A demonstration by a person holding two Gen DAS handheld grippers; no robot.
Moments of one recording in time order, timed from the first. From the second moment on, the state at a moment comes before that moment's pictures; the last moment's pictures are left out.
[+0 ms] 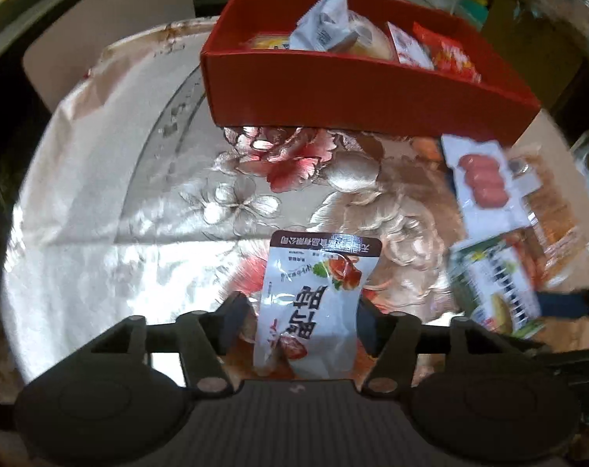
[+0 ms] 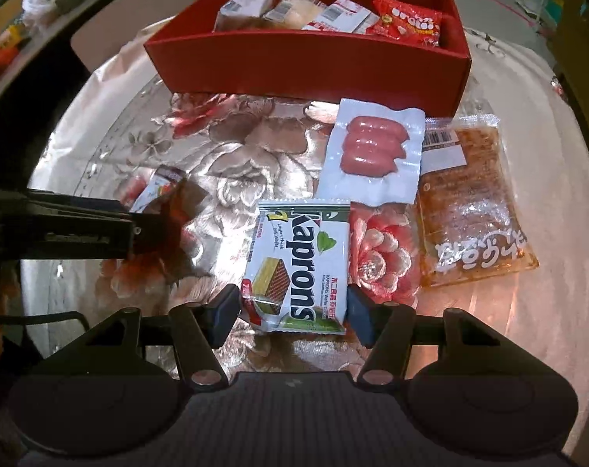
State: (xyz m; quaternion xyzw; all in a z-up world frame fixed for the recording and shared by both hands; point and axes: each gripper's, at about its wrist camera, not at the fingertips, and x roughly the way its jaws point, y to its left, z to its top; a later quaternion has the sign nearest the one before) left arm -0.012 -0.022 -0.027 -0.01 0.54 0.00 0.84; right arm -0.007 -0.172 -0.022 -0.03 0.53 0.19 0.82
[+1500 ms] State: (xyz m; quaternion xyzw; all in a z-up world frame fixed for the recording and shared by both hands) left arm 0.009 -0.024 0.058 -0.09 0.43 -0.07 0.90; right arm 0.021 -0.215 0.043 0.10 0.45 0.20 0.87
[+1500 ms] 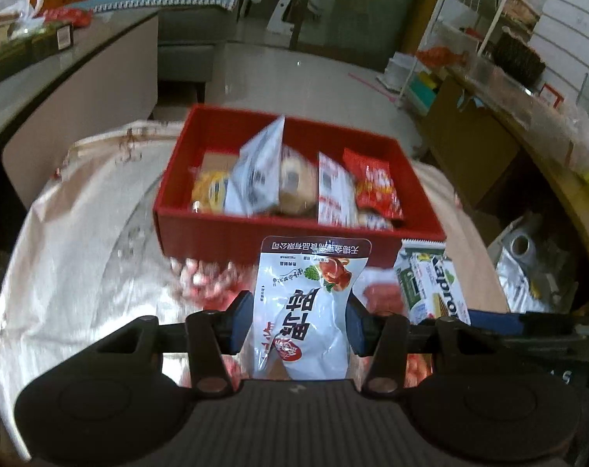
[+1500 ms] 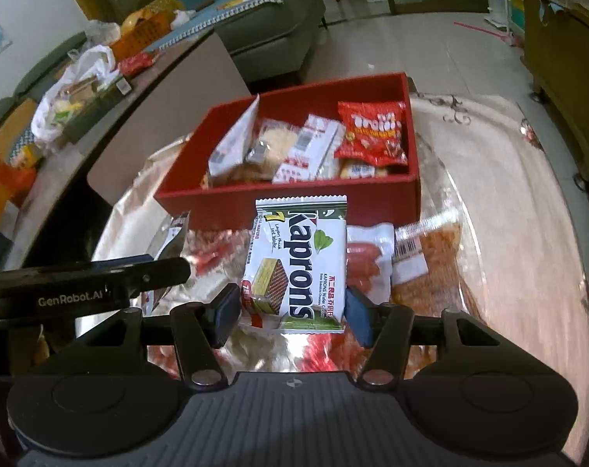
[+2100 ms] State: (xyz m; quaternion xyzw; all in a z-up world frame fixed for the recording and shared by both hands) left arm 0.073 -0.017 0.076 -0.10 0.40 -0.05 0.91; right arm 0.079 -0.199 0.067 0.11 0.42 0.21 0.88
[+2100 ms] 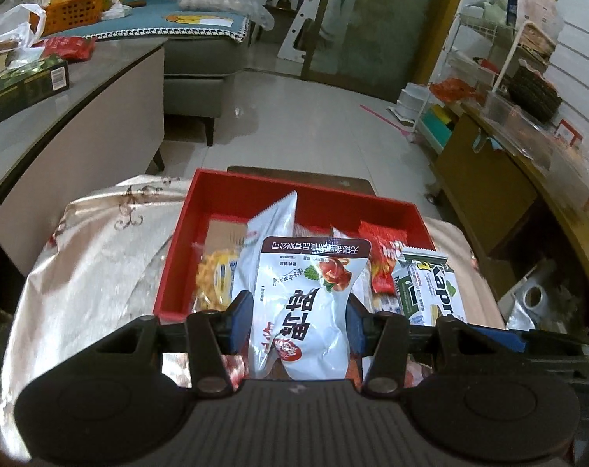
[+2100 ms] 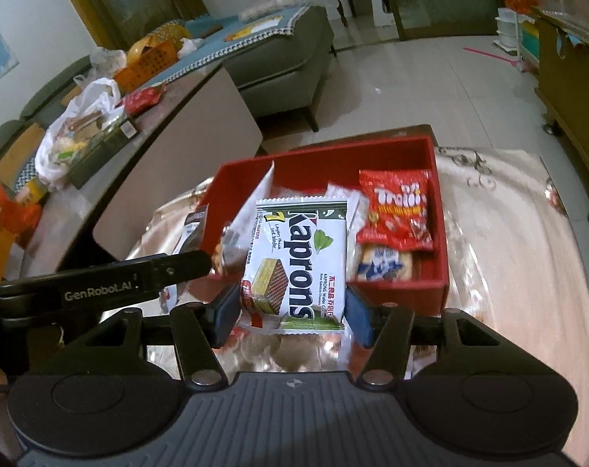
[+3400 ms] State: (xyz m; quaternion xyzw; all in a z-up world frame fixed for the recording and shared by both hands) left arm 0.155 -0.017 0.038 -0.05 0.42 0.00 0.91; right arm 0.159 -0.182 0.034 0.08 0.46 0.19 0.87
